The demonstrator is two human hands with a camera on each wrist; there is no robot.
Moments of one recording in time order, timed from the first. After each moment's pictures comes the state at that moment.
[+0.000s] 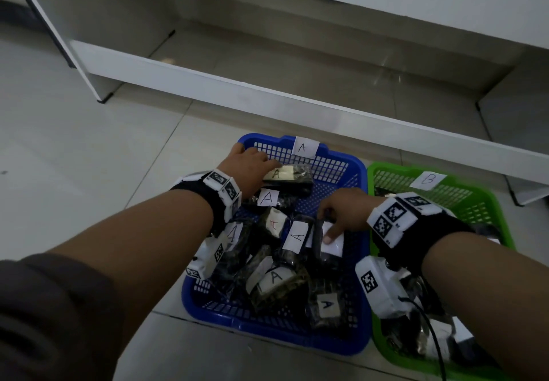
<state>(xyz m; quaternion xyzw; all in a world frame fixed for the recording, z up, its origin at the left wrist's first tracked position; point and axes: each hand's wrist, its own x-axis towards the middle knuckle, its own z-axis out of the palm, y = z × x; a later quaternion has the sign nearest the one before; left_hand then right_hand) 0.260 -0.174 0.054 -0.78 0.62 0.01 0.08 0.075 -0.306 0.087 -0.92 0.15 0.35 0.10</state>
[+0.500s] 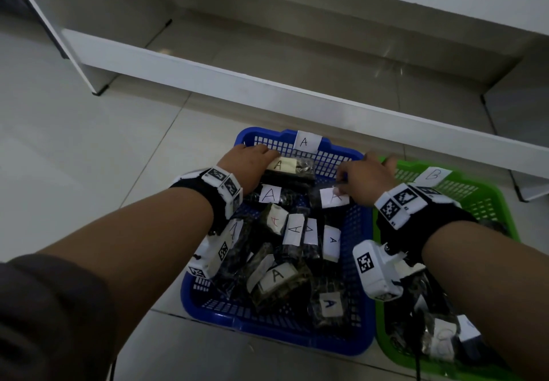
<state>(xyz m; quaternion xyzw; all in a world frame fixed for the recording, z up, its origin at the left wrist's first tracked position) 0.266 -0.179 0.046 -0.79 0.61 0.04 0.04 0.079 -0.329 0.087 -0.93 0.34 0.15 0.01</state>
